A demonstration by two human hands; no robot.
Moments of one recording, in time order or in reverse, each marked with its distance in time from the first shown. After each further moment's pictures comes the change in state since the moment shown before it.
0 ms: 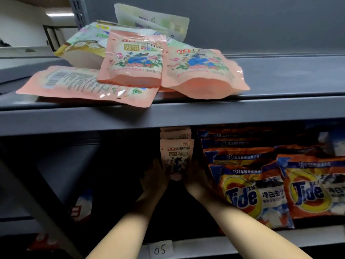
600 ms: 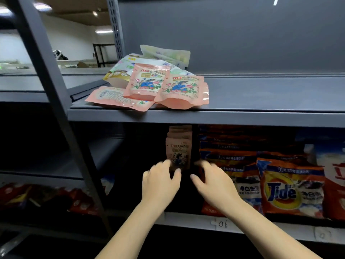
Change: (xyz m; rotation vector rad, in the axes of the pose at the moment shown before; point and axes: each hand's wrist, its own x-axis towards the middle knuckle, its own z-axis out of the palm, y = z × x) left_hand -0.201 0.081 -0.108 0.068 0.222 0.213; right_hand -0.122 0.020 -0.136 -0.111 -0.045 -0.425
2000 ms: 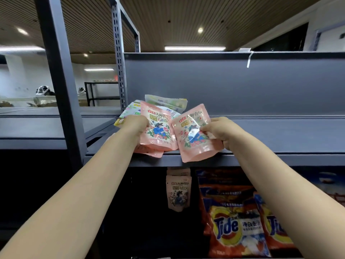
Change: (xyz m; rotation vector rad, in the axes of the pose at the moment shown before) left_hand 0.178 0.015 -0.182 -0.876 0.005 -0.366; right_hand 0.098 -0.108 -0.161 0.762 0.167 0.292
